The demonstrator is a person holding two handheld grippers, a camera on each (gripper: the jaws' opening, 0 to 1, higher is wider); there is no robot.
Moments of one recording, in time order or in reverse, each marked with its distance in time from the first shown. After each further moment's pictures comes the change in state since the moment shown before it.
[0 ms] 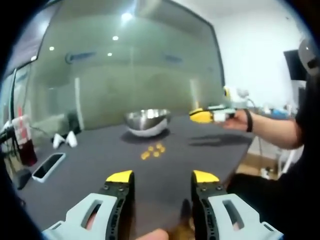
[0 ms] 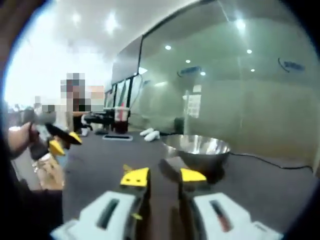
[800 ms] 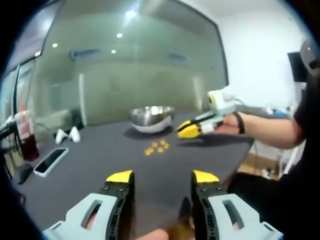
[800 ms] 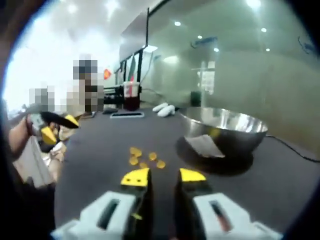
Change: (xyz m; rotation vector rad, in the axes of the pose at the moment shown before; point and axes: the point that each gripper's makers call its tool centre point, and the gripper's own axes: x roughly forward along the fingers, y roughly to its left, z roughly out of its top) left arm -0.005 0.012 -0.010 -0.022 0.011 0.022; right arm 0.064 0.040 -0.052 0.031 0.241 0.144
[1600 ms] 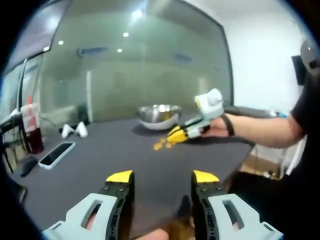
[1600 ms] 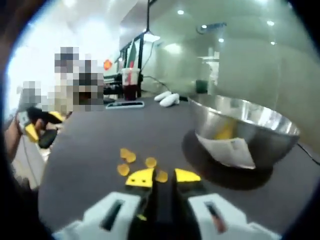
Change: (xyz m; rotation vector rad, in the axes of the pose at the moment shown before) left arm -0.014 0.017 -0.009 -0.030 -0.001 0.034; right arm 0.050 0.004 -0.009 -0.012 0.080 0.023
